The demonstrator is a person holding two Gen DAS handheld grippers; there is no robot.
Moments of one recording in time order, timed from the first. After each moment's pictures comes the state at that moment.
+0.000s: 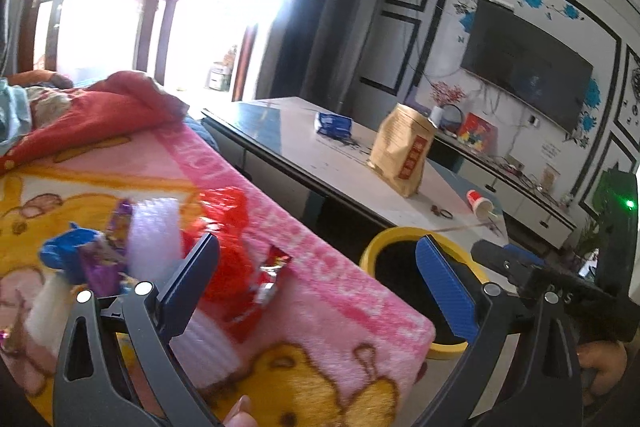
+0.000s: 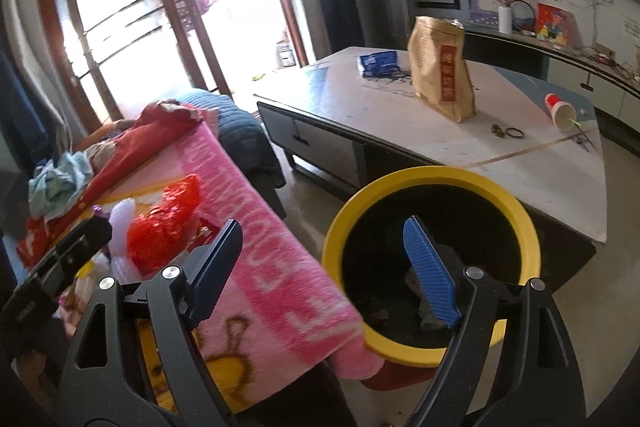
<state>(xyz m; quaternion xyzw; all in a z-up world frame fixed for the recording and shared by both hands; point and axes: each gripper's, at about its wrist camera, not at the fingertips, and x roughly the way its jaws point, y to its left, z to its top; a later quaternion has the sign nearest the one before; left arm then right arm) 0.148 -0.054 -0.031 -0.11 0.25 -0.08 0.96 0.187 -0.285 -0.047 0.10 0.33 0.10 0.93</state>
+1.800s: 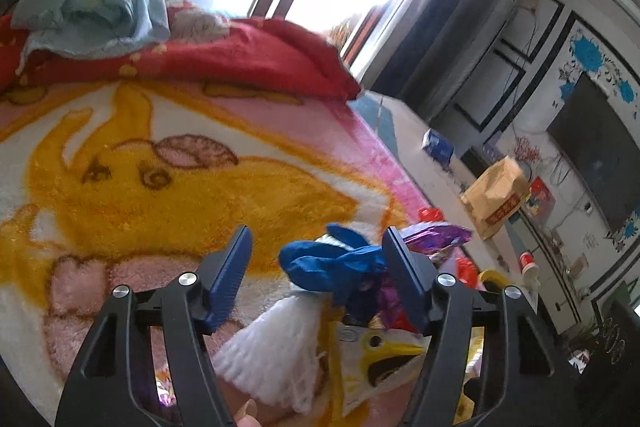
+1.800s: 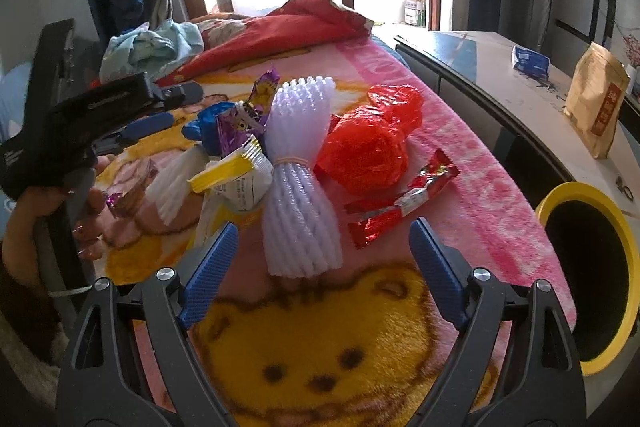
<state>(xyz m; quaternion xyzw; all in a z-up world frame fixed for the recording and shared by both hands) 0.152 0.156 -0.069 -0.26 0.31 0.05 0.91 0.169 -0.079 -0.081 -0.04 0.38 0.29 0.88</state>
